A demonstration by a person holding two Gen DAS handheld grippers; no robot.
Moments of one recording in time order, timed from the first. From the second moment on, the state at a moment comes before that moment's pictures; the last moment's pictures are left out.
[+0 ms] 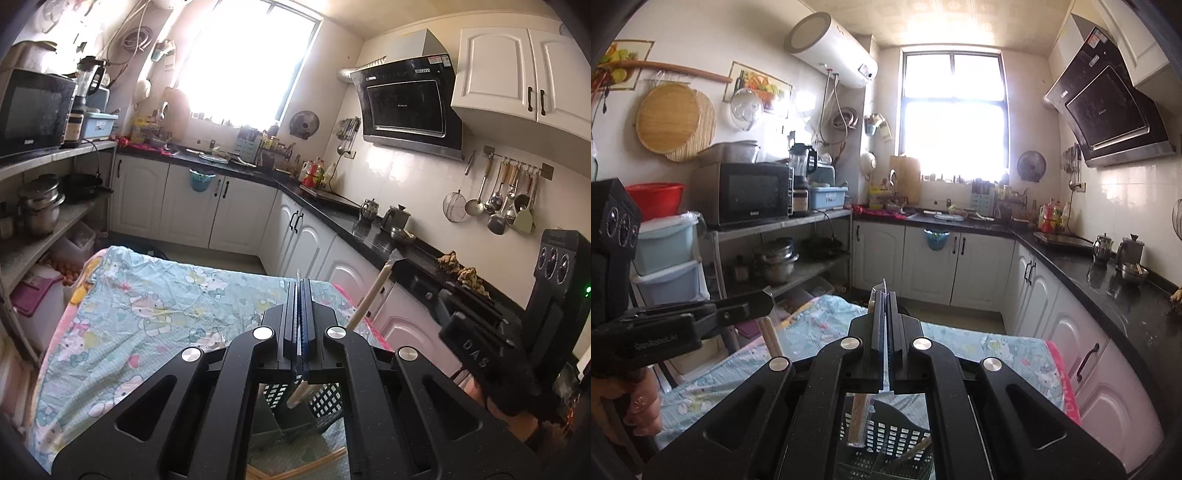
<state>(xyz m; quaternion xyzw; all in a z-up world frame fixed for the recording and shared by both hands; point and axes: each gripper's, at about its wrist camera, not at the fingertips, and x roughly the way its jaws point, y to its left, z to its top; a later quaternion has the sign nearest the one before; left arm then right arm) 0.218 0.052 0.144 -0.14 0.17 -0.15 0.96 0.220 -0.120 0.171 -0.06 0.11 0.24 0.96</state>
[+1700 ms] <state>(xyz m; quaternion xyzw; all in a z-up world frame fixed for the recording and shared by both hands) 0.206 0.064 0.100 -0.15 0.20 -0.11 0.96 0.234 -0.133 0.103 -0.05 0.20 0.21 0.96</state>
